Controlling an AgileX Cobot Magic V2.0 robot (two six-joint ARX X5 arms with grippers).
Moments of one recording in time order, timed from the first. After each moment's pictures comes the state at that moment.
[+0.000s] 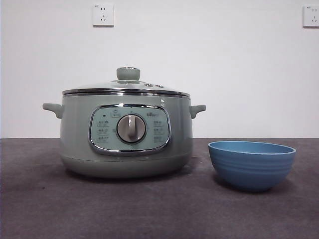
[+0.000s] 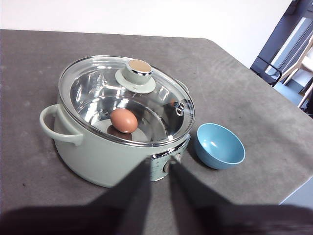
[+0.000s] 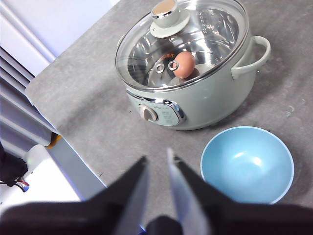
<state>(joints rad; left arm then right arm) 0.02 0.49 0.79 -0.69 0.64 -0.08 0.10 0.82 0.95 -0.82 -0.75 -0.16</state>
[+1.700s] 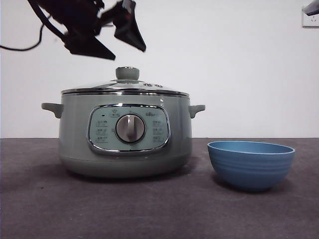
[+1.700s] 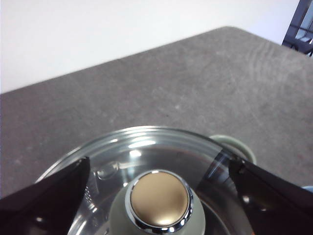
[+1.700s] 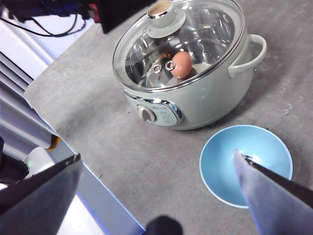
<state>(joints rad) -0.44 1.48 1.08 0.07 0.19 0.03 0.10 0.82 0.95 -0.82 -0.75 -0.14</state>
